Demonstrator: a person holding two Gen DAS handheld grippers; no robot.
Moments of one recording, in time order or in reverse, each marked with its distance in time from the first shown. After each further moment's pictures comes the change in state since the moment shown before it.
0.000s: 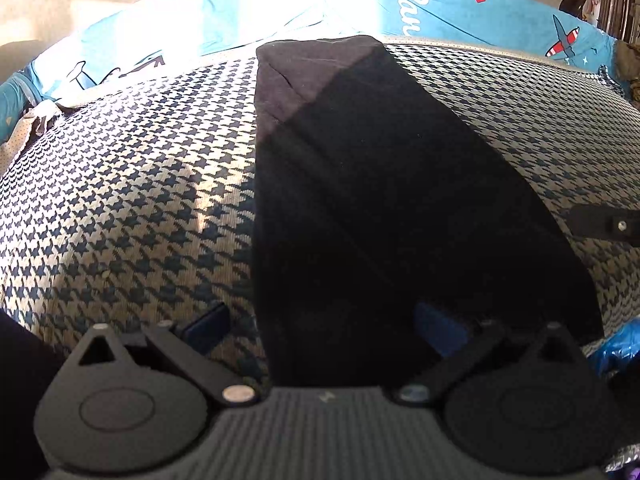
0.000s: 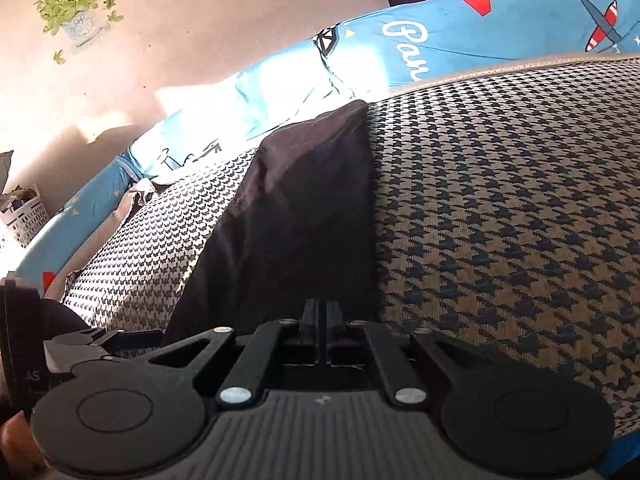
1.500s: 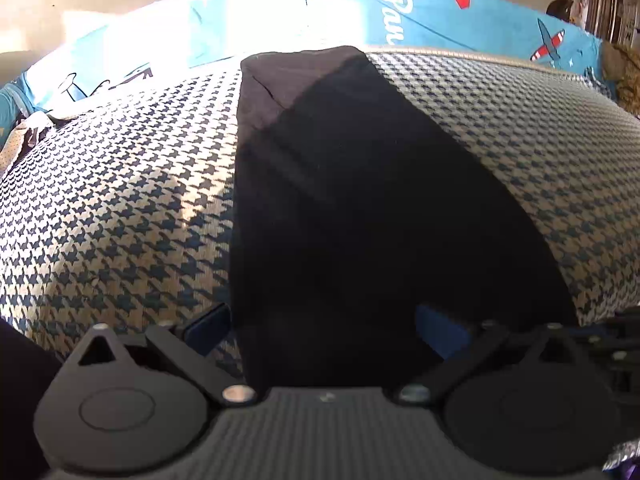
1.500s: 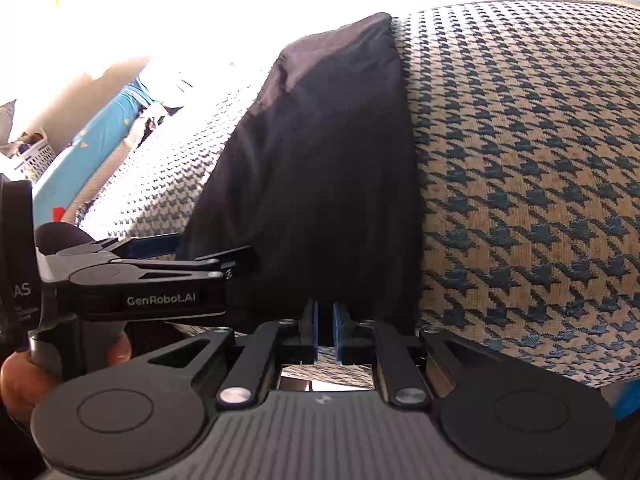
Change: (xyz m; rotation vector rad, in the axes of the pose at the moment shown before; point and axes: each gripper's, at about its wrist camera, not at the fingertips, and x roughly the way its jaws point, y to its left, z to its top) left arm -0.019 -0.010 -0.008 0.013 -0.045 -0.031; right arm -0.001 0.003 -0.035 -0.009 0.220 0.046
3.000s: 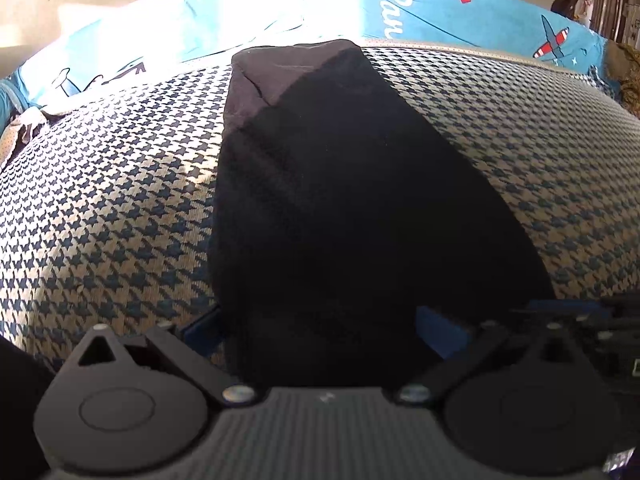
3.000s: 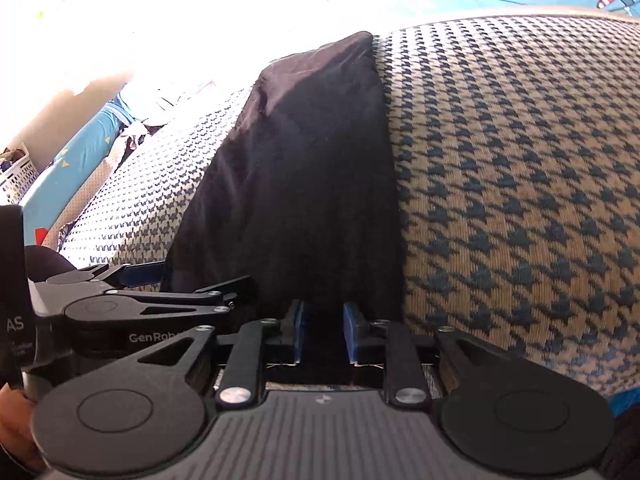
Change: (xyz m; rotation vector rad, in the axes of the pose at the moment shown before) left arm -0.005 -0.018 0.014 -0.020 0.046 -0.005; right arm 0.004 0.009 0.021 0.015 -0.030 -0.068
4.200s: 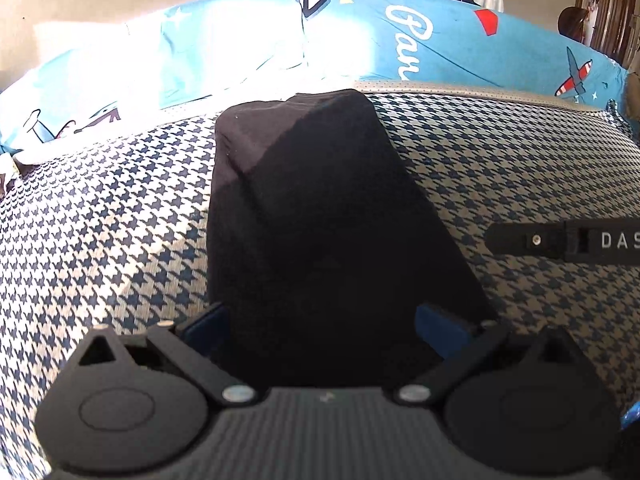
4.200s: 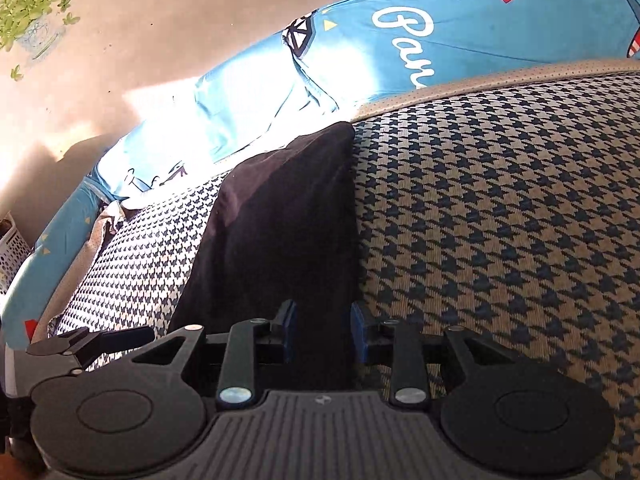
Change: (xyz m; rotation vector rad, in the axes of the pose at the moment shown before) left arm 0.064 0.013 0.117 0.005 0.008 -0.008; right arm 0.044 -0.048 0.155 0.049 -0.078 0.023
